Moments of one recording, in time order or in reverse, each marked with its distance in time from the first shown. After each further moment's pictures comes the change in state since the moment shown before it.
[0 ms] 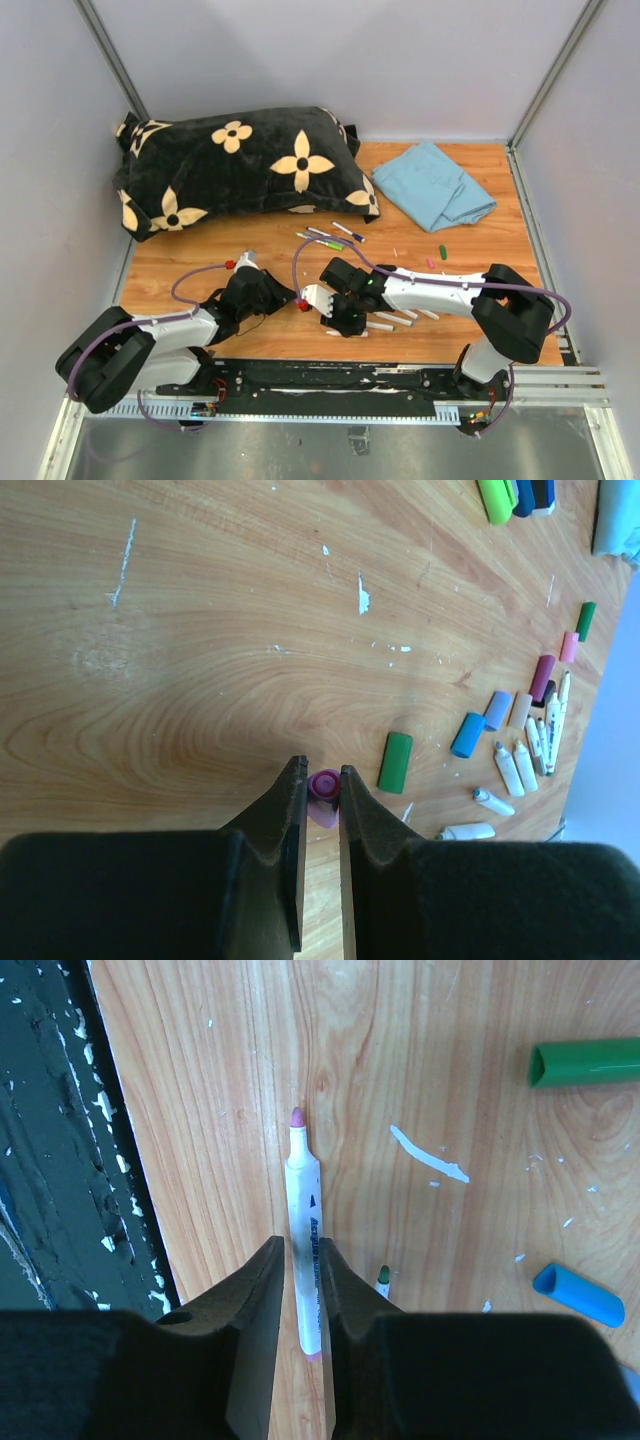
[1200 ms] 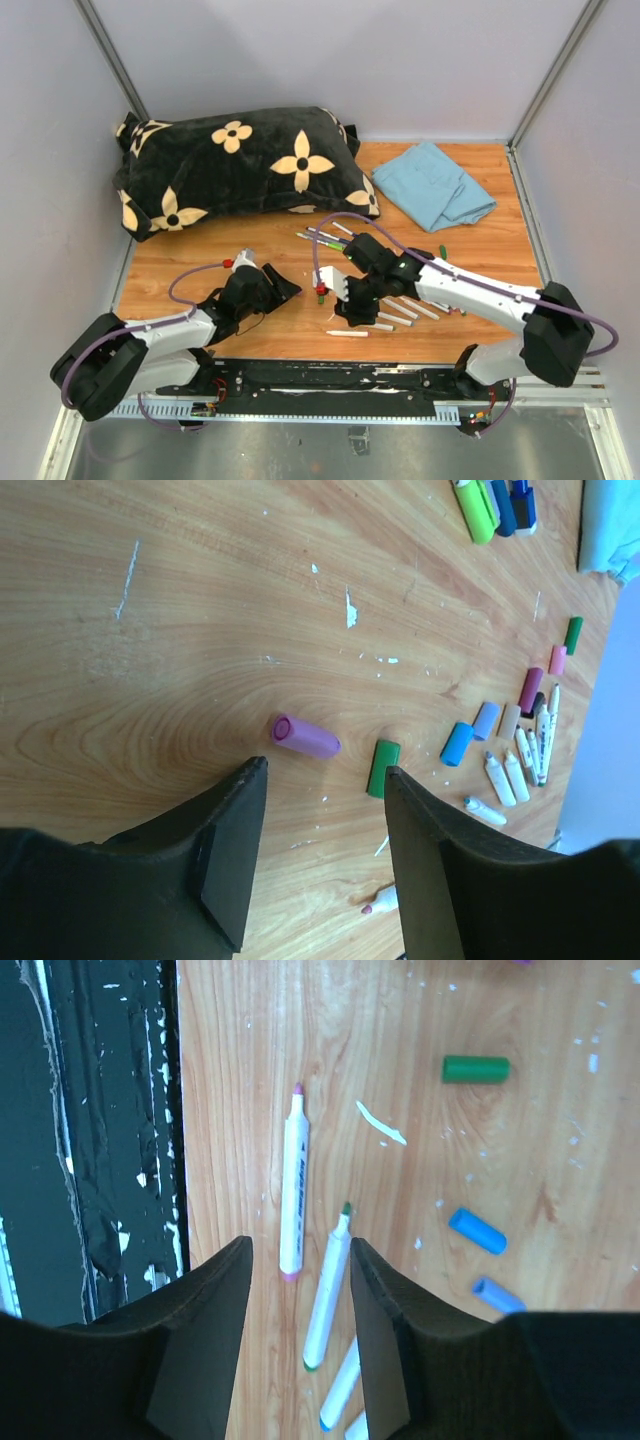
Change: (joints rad) left arm -0.005 -0.032 0.013 -0.031 -0.030 -0.008; right arm -0.104 -0.183 0.045 -0.130 -0.127 -0.161
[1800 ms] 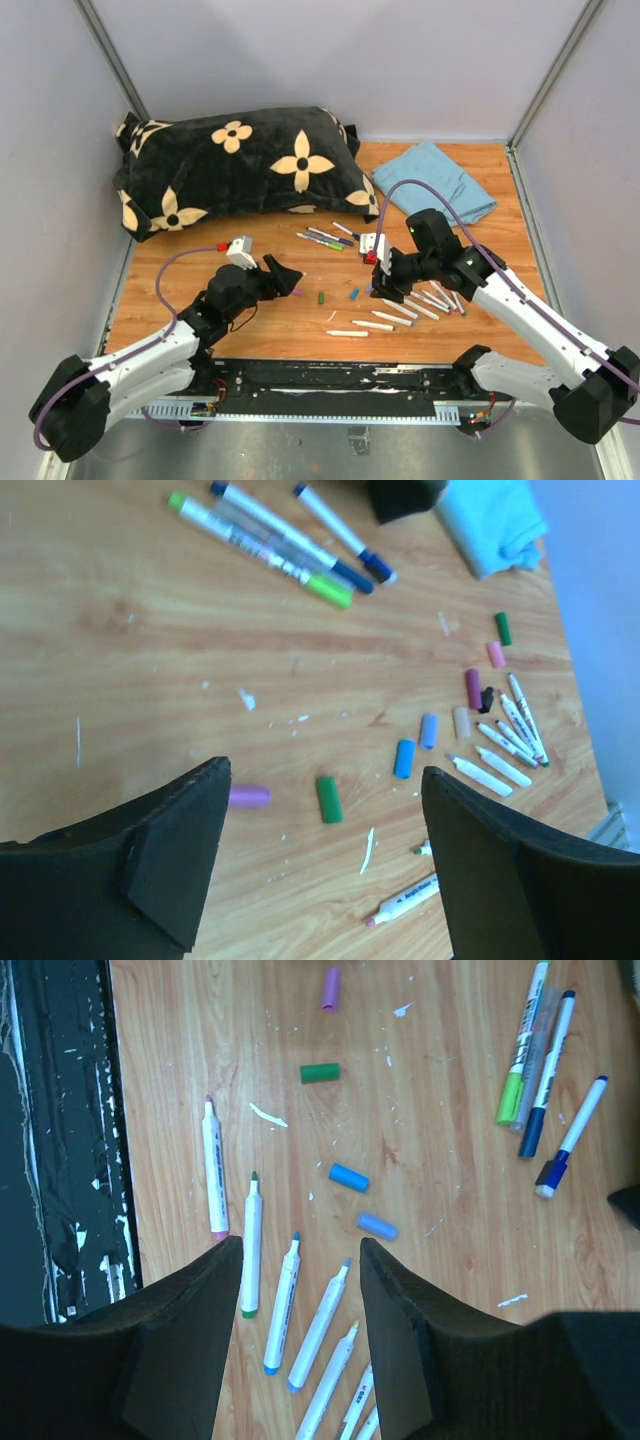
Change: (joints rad) left arm 0.000 -0.278 0.019 -0.068 -0.039 0.340; right arm -0.313 -0.358 -0.011 -0.061 -0.137 -0.108
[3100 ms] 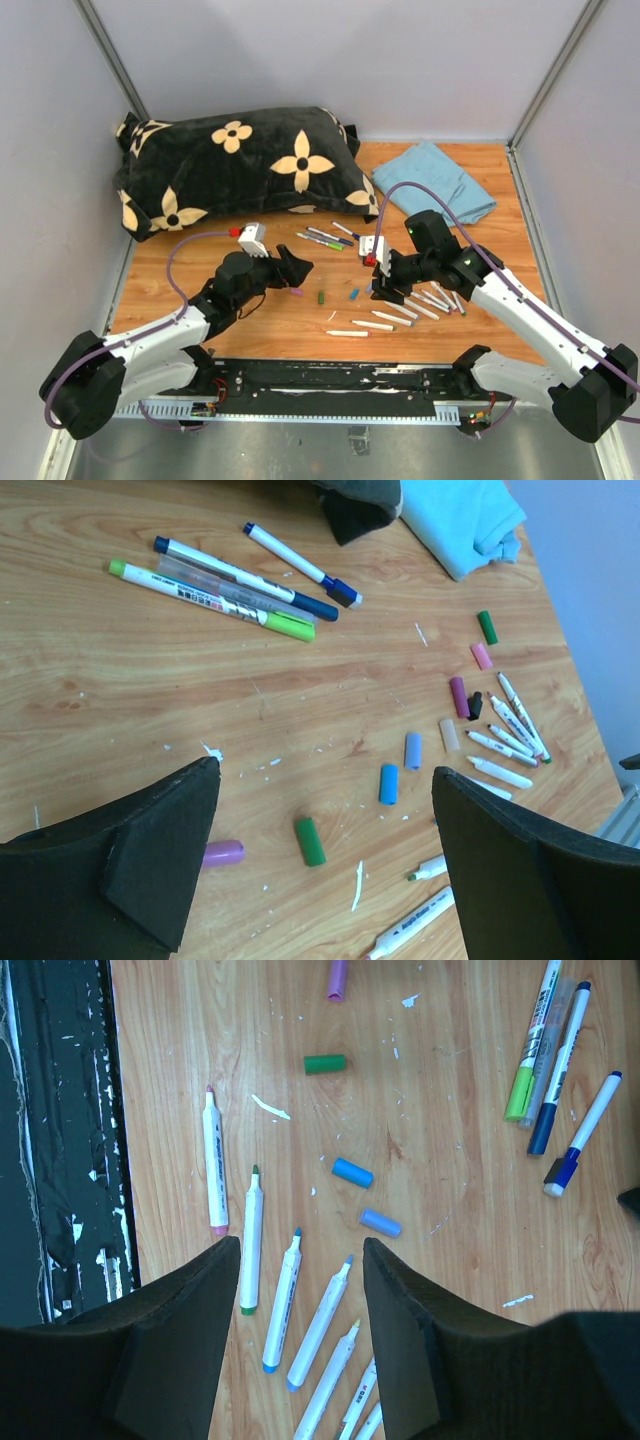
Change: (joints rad) left arm 0.000 0.129 0.091 0.132 0.052 0.137; right arm -0.005 0.008 -0.022 -0.001 -0.011 -0.025
